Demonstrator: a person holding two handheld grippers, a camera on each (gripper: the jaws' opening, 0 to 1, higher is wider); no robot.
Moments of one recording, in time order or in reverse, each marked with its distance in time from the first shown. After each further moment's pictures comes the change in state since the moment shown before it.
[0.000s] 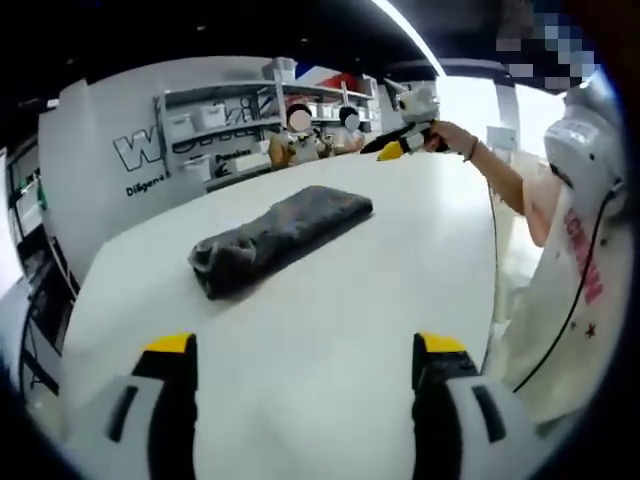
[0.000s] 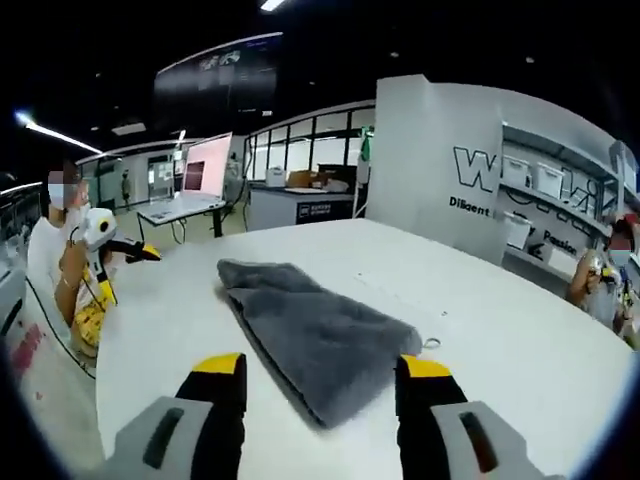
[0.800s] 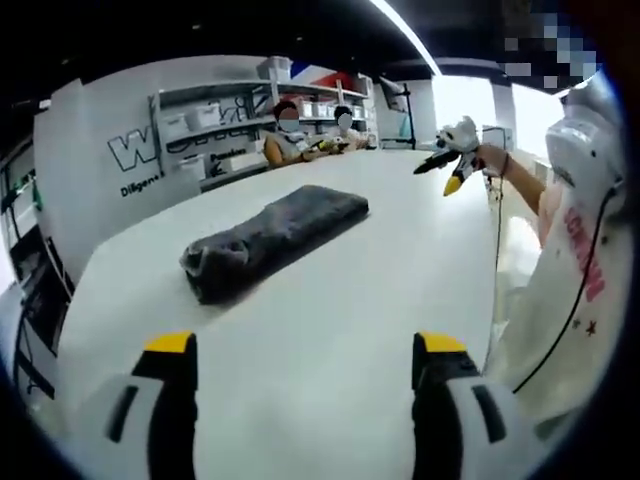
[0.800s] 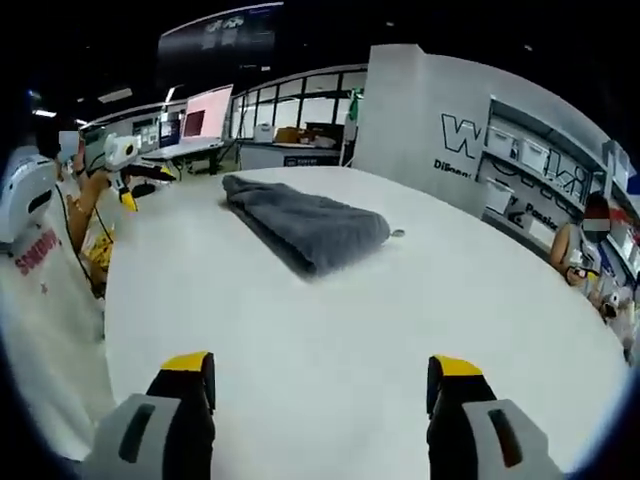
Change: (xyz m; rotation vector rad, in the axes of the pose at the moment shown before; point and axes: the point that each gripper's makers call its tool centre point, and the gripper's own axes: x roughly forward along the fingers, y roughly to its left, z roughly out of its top) left arm 0.010 -0.002 0.001 0.001 0.005 -0.020; right arm -0.085 0.008 -0.116 -0.012 0.163 -0.054
